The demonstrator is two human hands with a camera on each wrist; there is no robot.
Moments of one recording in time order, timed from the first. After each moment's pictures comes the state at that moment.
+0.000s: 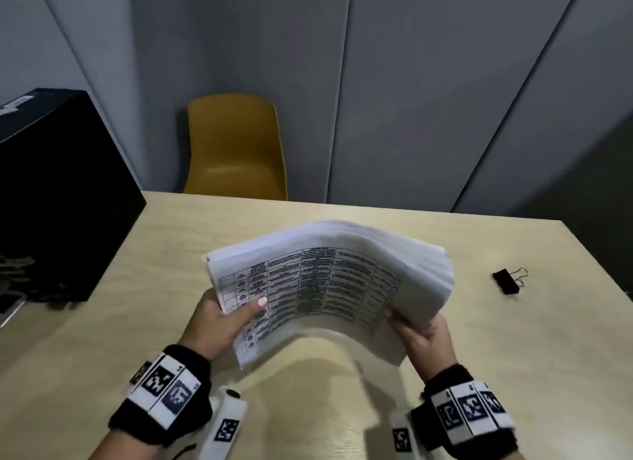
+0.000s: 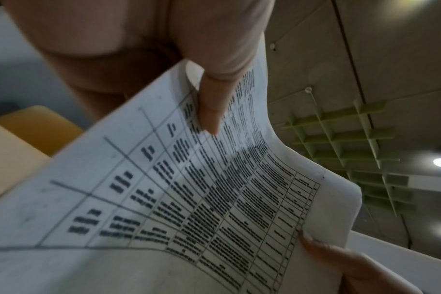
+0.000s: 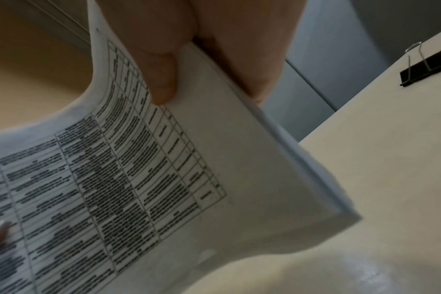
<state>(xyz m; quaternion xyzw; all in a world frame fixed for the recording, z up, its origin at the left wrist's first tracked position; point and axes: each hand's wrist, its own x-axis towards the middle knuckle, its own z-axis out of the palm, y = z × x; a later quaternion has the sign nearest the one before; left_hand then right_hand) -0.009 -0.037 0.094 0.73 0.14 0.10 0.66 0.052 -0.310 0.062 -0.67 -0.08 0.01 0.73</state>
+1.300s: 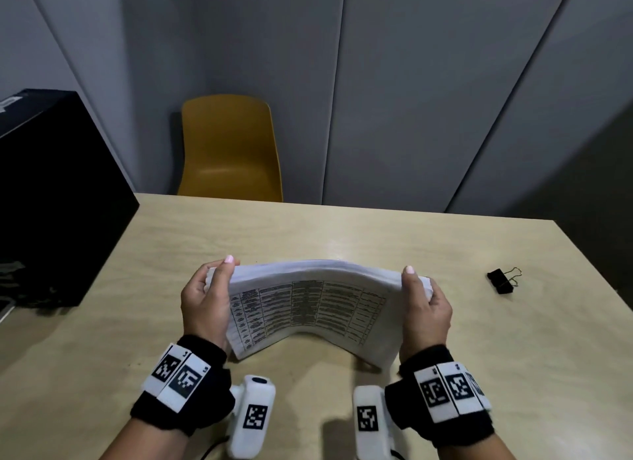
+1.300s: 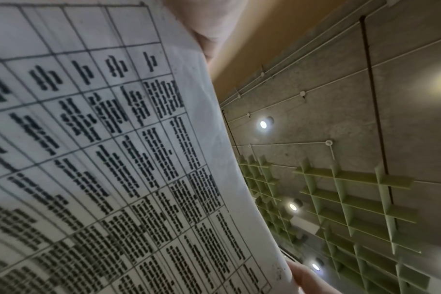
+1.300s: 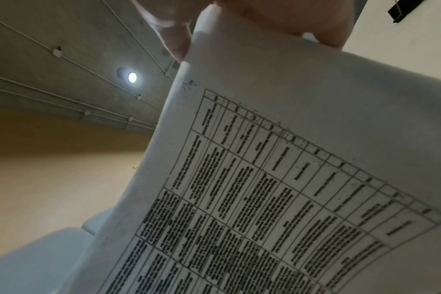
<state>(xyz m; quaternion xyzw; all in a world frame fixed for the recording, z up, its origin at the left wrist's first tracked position) 0.011 -0.058 0.117 0.60 0.27 0.27 0.70 0.062 -0.279 0.099 -0.64 0.13 -0.12 0.75</state>
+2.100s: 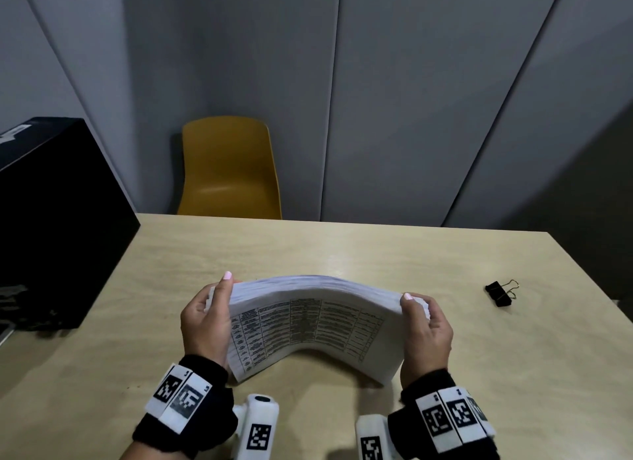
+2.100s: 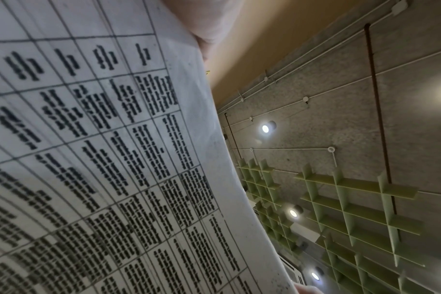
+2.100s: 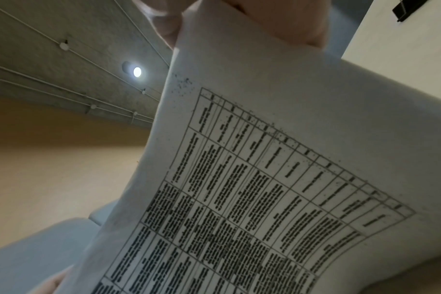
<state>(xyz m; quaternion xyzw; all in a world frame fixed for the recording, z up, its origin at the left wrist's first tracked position) 0.010 -0.057 0.115 0.60 0.29 0.27 0.69 0.055 -0.280 0.095 -0.62 0.13 -0.14 0.76</state>
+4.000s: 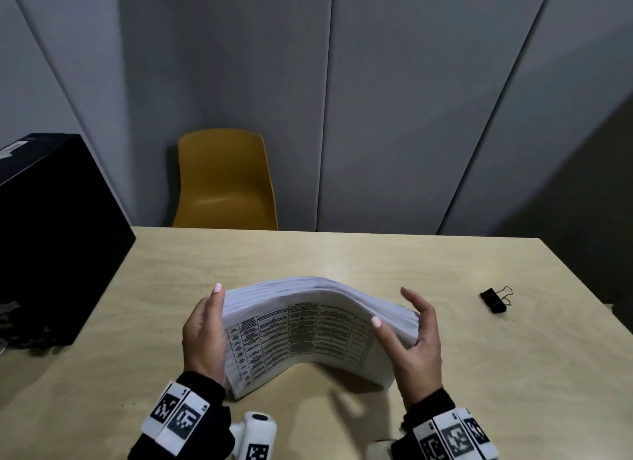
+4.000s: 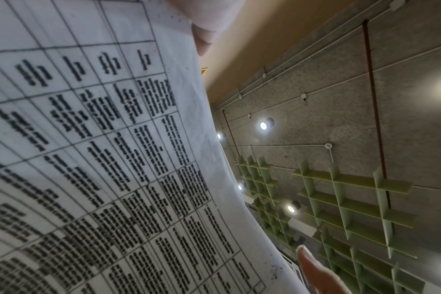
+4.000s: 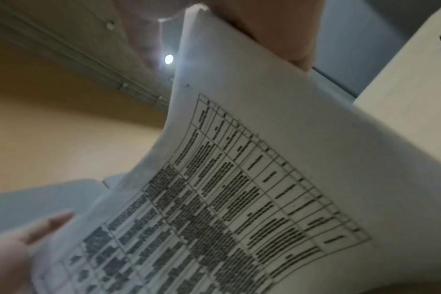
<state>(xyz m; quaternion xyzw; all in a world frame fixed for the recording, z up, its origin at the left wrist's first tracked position) 0.008 -0.057 0.115 0.57 0.25 0.23 0.74 0.037 -0.287 0.100 -0.69 -0.04 -0.12 0.71</state>
